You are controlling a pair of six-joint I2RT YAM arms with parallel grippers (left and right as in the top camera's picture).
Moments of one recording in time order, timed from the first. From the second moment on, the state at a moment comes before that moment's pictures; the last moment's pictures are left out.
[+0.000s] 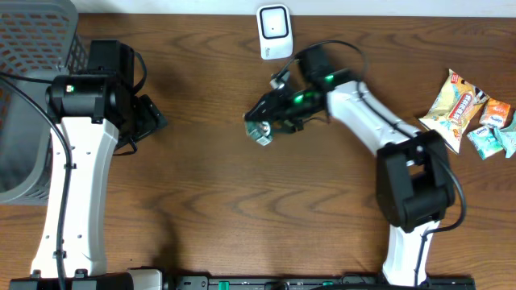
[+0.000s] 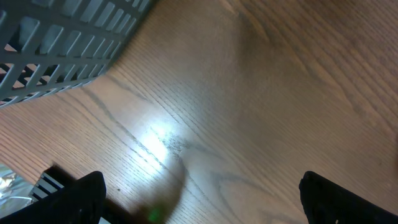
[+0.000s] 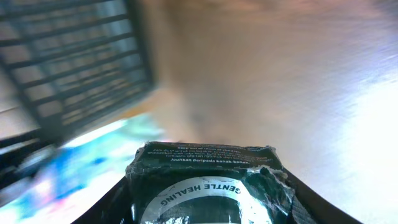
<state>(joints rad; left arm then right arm) -0.01 1.50 1.59 -1.45 -0.21 -0.62 0.34 2.08 1.56 -0.70 -1.06 0.58</state>
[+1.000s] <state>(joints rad) -0.01 1.50 1.59 -1.45 -0.21 -0.62 0.18 2.08 1.56 -0.68 -1.17 1.33</state>
